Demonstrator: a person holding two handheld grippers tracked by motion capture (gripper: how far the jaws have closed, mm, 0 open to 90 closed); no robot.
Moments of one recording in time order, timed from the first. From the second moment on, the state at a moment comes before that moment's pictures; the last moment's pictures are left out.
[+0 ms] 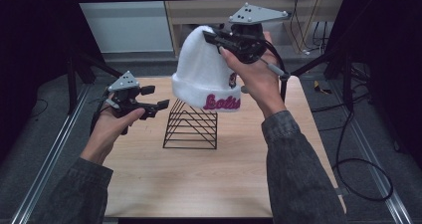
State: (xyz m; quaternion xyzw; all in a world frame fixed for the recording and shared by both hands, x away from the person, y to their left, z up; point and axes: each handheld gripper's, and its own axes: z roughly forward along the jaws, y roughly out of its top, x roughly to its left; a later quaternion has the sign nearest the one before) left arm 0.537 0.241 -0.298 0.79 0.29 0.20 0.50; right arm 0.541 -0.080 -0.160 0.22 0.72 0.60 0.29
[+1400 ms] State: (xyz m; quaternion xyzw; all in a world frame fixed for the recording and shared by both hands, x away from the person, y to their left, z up) left arm 0.544 0.231 -0.300 0.80 0.30 0.22 0.47; right arm 0.566 -0.049 -0.185 0.21 0.75 0.56 0.27
